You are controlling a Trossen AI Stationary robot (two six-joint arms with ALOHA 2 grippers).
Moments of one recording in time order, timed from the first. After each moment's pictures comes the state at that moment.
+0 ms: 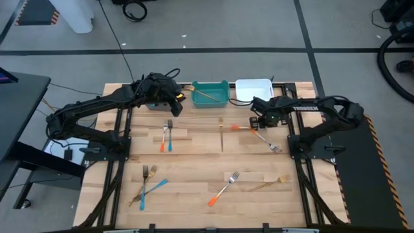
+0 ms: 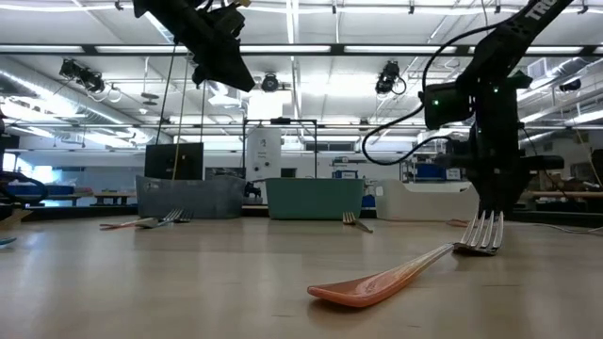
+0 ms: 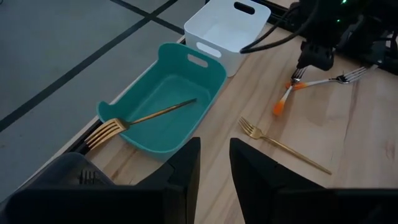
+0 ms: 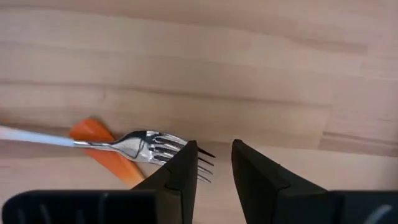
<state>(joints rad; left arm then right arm) 0.44 1.24 1.06 -0.42 -0.05 -0.13 -0.53 1.37 0.65 -0.78 0.04 0.96</state>
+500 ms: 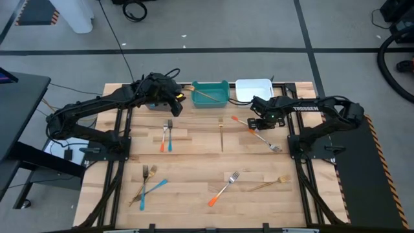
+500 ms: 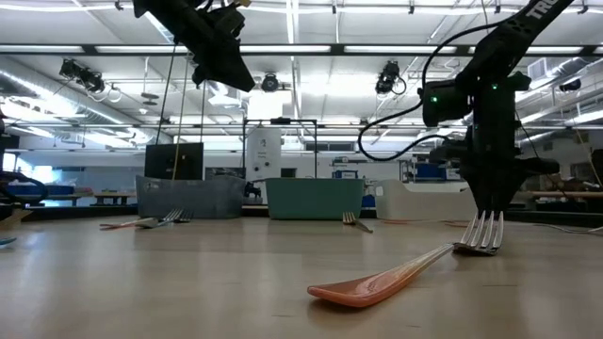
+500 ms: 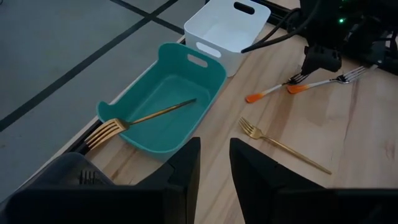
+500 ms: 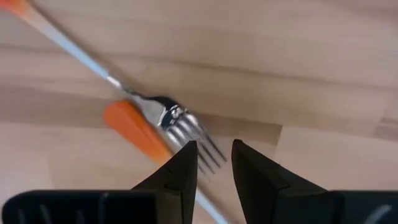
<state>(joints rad) 0.44 1.24 1.06 -0.42 -0.05 -0.13 -0.53 1.36 0.65 -0.74 -0.10 0.94</state>
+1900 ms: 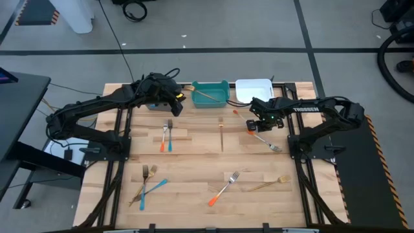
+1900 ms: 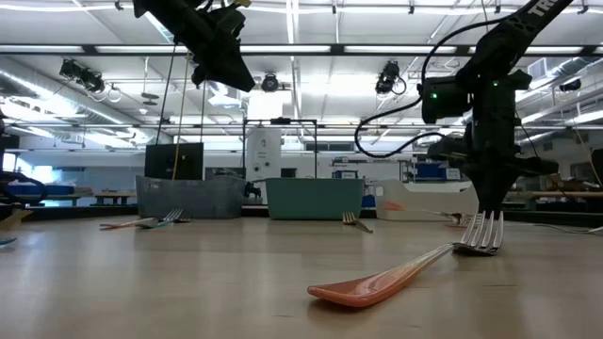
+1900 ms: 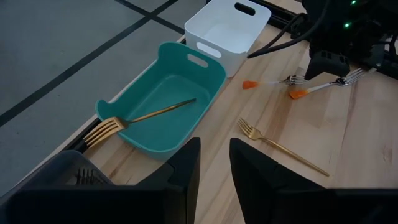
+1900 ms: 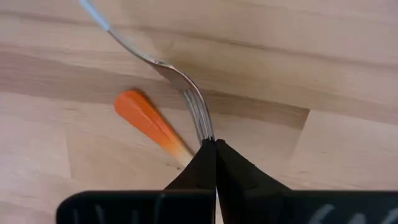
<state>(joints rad) 0.44 1.24 1.06 -0.42 -0.05 -0.15 -0.50 1.35 0.65 -0.73 -0.14 0.93</state>
